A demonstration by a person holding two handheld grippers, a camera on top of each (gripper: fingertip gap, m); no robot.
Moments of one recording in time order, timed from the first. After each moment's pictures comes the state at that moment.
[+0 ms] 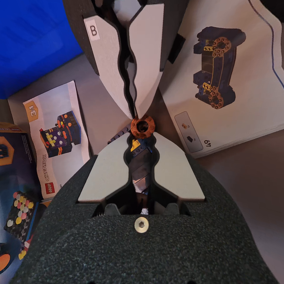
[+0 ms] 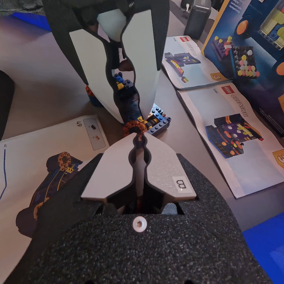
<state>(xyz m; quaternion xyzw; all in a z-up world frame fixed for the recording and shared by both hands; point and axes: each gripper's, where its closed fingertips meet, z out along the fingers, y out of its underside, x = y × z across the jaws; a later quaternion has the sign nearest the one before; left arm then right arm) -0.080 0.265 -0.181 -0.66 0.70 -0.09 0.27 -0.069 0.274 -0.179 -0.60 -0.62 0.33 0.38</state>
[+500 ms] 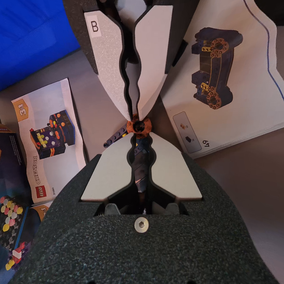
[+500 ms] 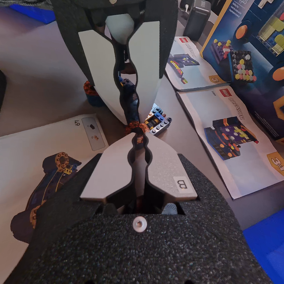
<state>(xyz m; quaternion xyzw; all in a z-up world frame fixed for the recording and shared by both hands) -0.080 0.264 -0.186 -0.66 0.70 -0.11 0.26 -0.072 0.273 -0.180 -0.60 -0.63 0.31 0.40</state>
